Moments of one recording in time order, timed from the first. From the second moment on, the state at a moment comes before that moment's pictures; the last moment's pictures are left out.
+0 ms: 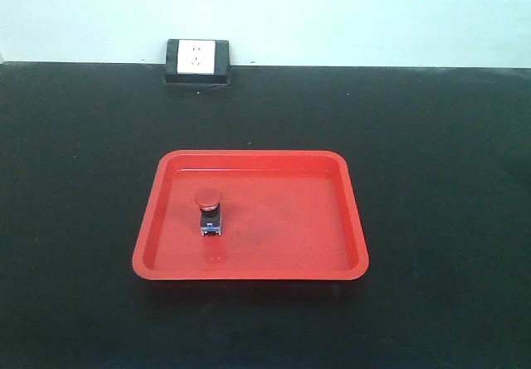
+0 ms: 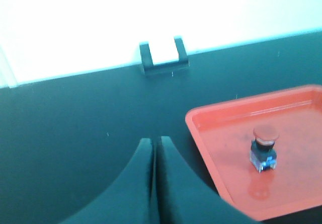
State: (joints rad) left arm -0.39 0.35 -0.47 0.62 0.46 -0.47; right arm 0.24 0.15 -0.35 -0.17 0.43 0.12
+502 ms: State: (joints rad) left arm -0.39 0.10 -0.37 0.51 0.47 -0.31; right arm 0.24 0.15 -0.35 -0.17 0.43 0.12
